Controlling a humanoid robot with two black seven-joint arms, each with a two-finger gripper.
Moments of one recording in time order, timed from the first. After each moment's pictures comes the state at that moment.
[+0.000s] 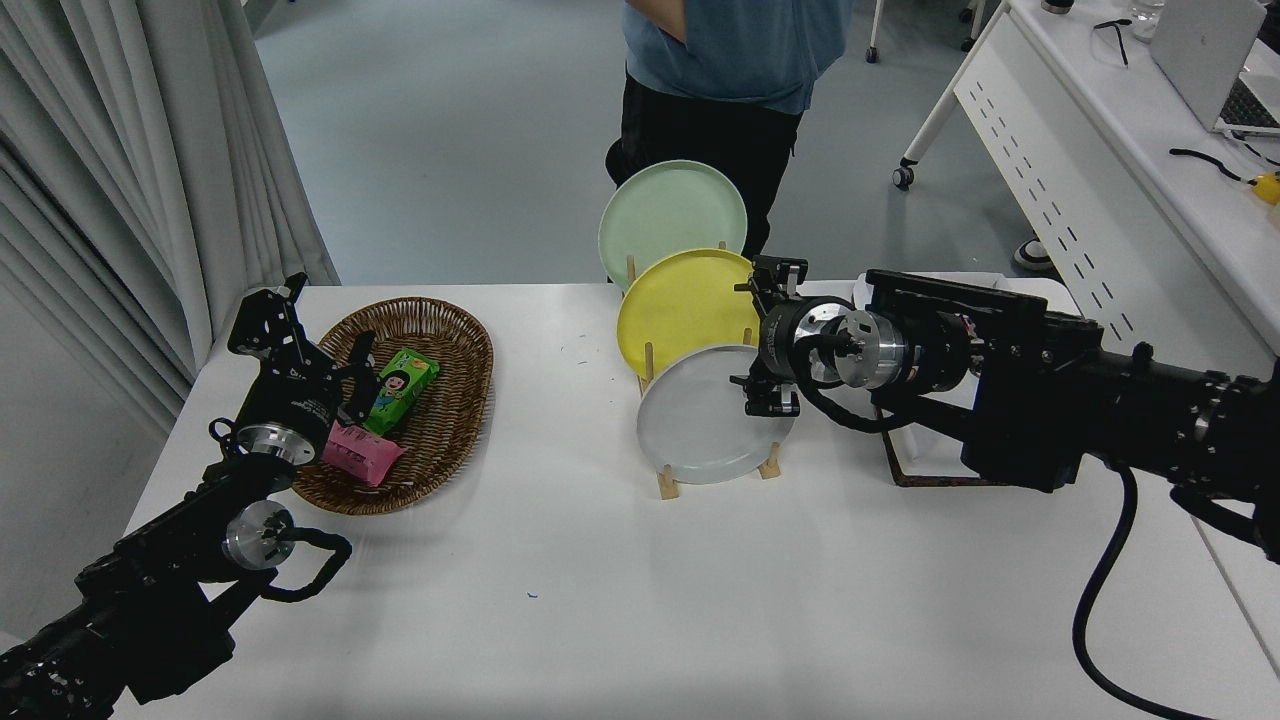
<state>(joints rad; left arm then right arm) -0.56 0.36 -0.74 -0.69 0.13 -0.22 -0.65 1.31 -0.21 -0.08 0.97 0.51 -0.46 -0.14</state>
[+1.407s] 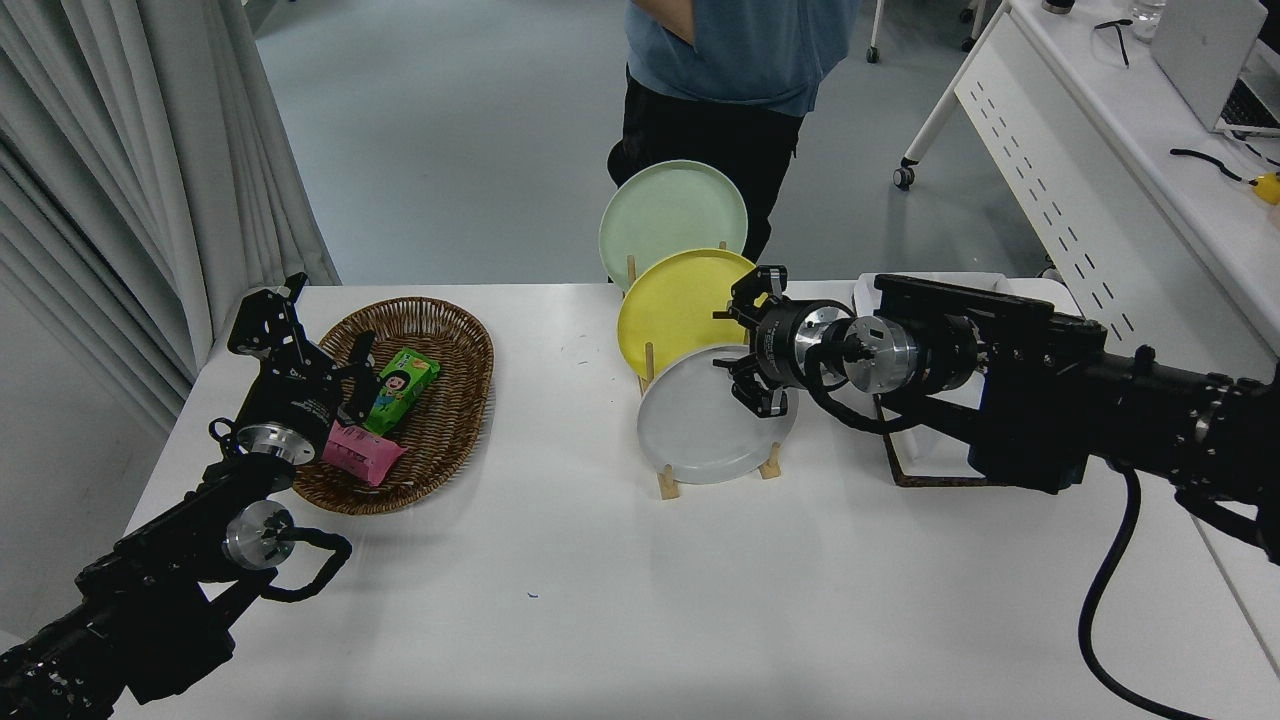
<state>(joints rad) -0.56 0.36 -0.74 -0.69 0.12 -0.22 -0.65 1.30 -0.21 -0.10 0.96 0.48 -0.33 -0.18</state>
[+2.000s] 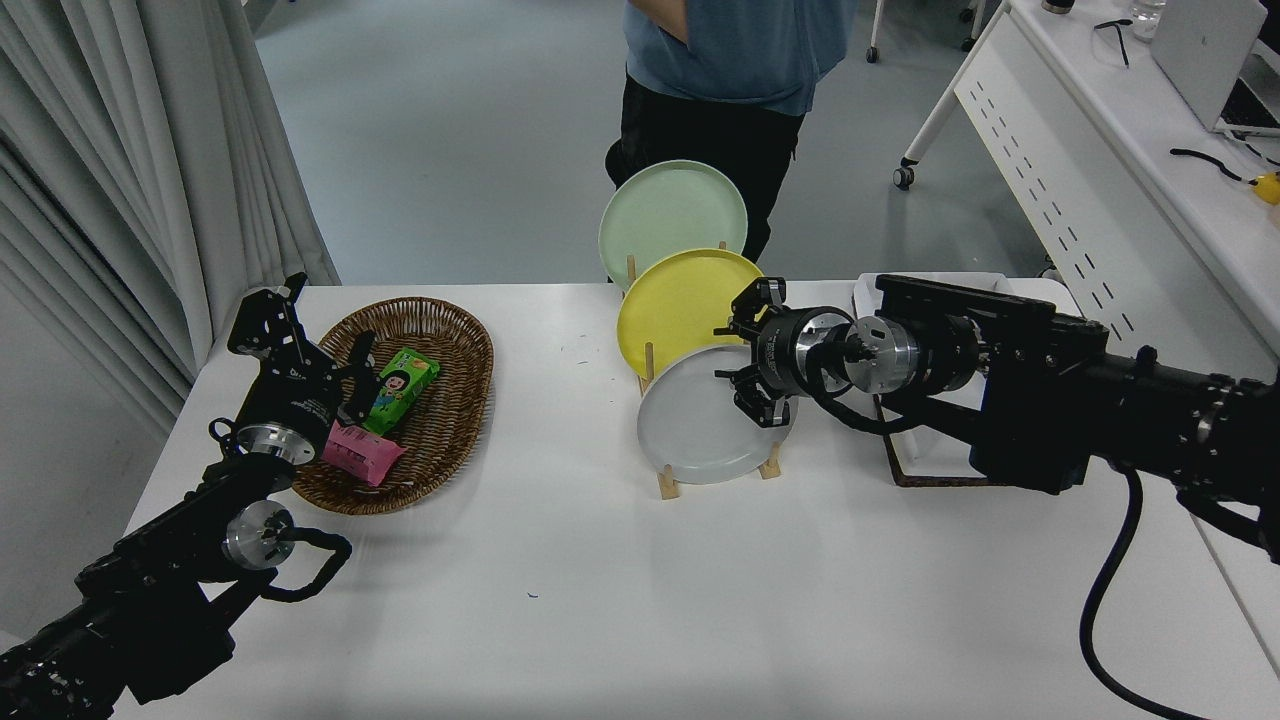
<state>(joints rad) -0.56 0.36 -0.74 -0.69 0.12 -0.22 -0.65 1.30 -0.22 -0.09 0.96 0.49 -0.34 -0.22</state>
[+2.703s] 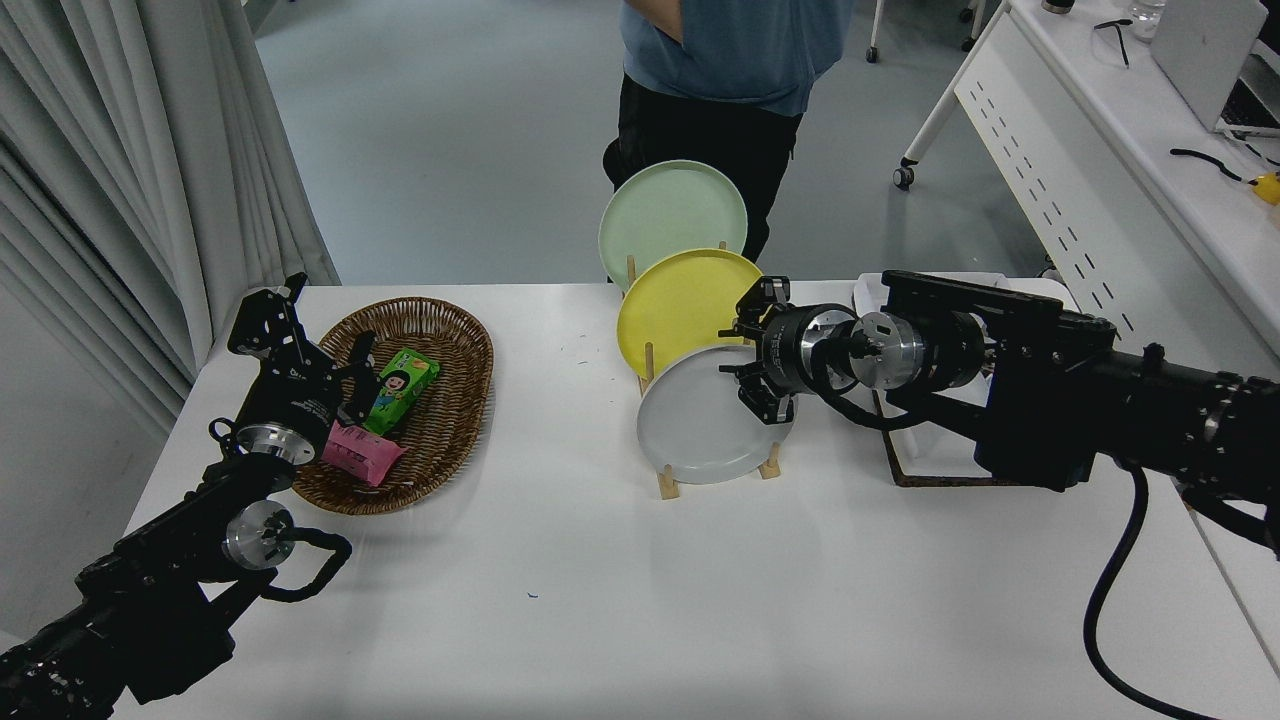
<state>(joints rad) -0.56 0.36 -0.74 -0.69 0.13 -0.22 -0.65 1.30 -0.23 -0.09 0.96 0.48 -0.34 -0.24</state>
